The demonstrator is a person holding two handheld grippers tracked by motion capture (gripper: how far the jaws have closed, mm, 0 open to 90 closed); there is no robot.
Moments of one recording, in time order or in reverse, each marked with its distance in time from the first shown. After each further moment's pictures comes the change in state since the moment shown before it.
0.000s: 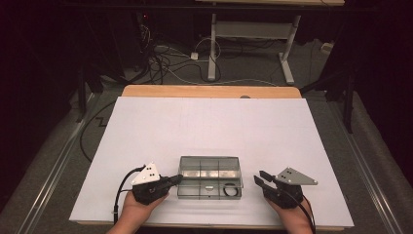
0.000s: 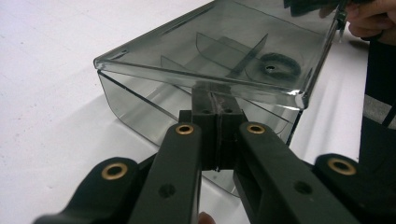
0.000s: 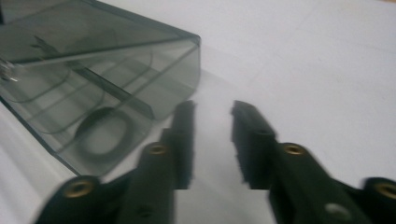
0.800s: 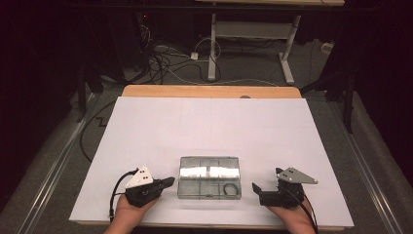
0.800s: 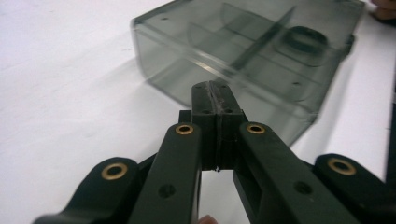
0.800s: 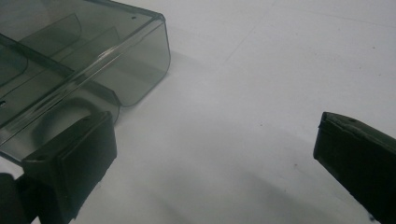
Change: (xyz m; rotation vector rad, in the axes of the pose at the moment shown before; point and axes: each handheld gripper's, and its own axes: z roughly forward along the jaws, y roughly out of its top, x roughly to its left) left arm 0.013 -0.020 -0.011 0.038 0.068 -0.020; right arm -0.007 -0.008 0.005 0.032 -0.061 0.055
